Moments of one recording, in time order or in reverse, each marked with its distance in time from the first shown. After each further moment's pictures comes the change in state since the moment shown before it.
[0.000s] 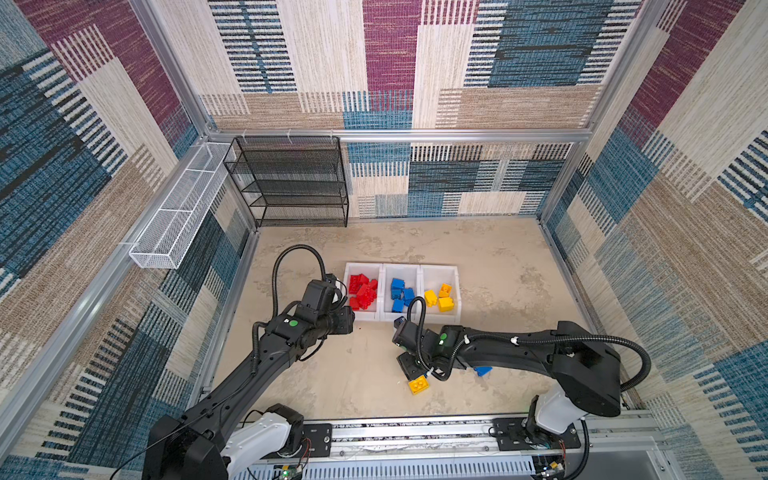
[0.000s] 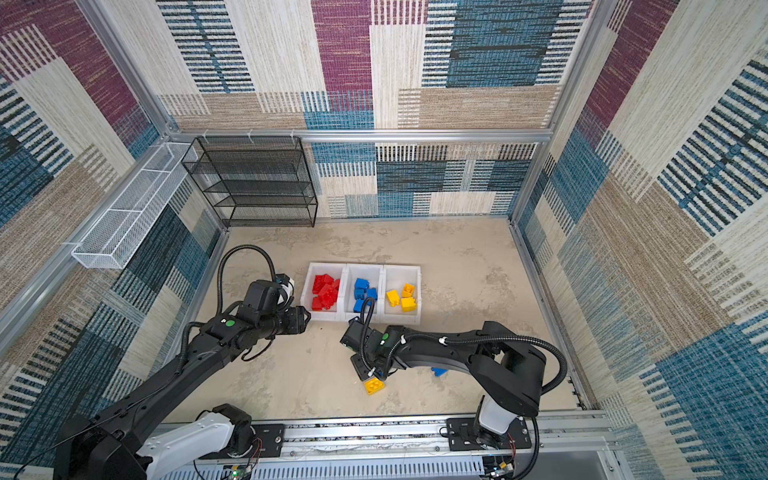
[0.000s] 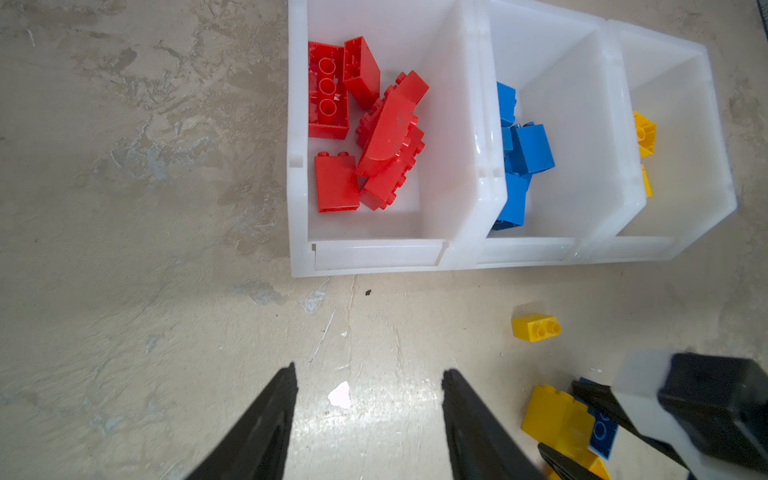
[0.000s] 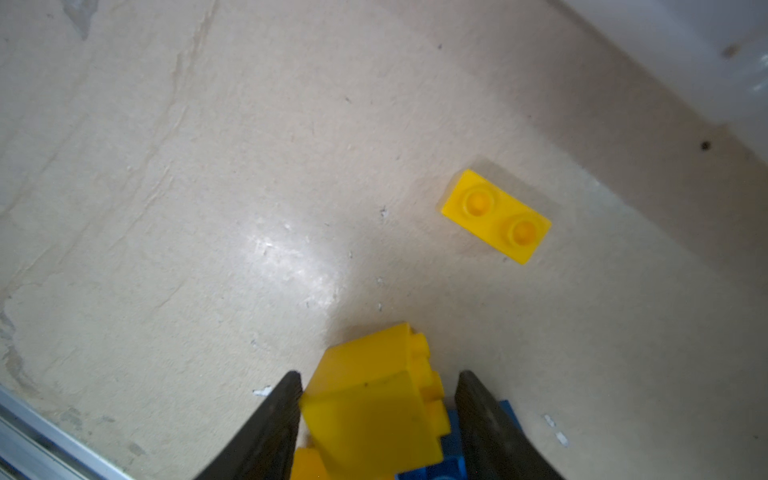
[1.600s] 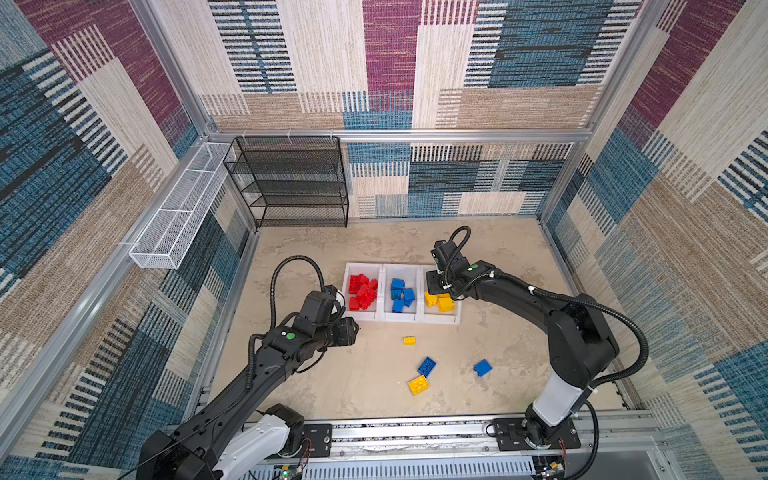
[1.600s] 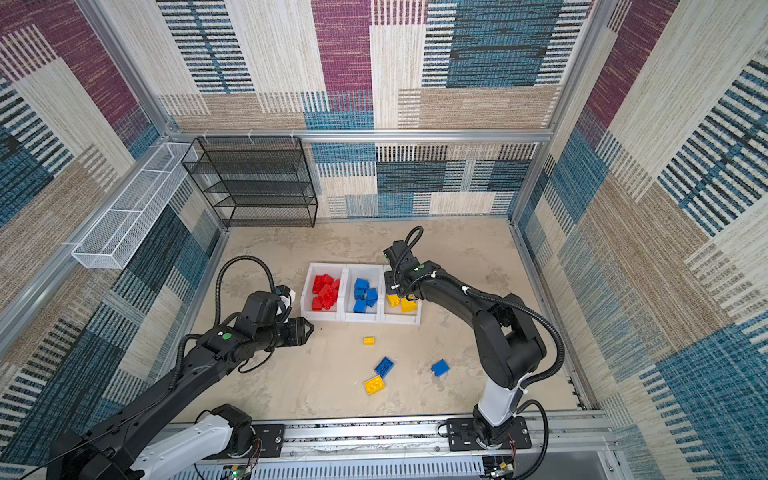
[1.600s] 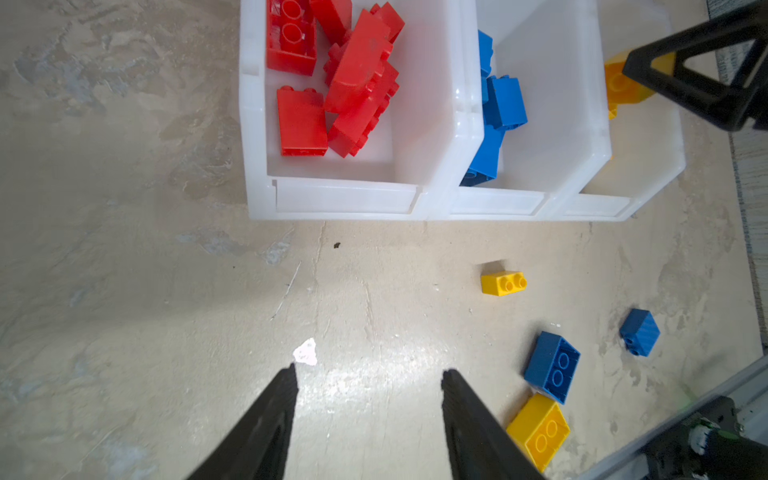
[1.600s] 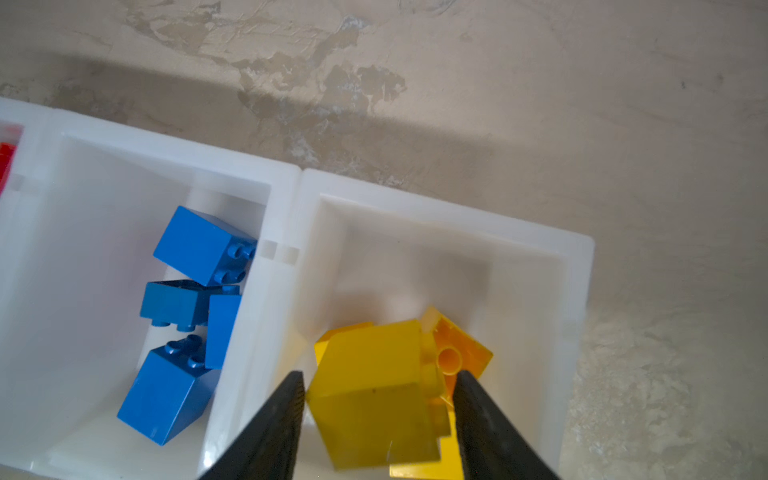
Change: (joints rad) left arm -0.036 -0.088 -0.087 -0.006 0.090 -0.080; right arm -0.548 0.108 0.312 0.048 0.077 -0.182
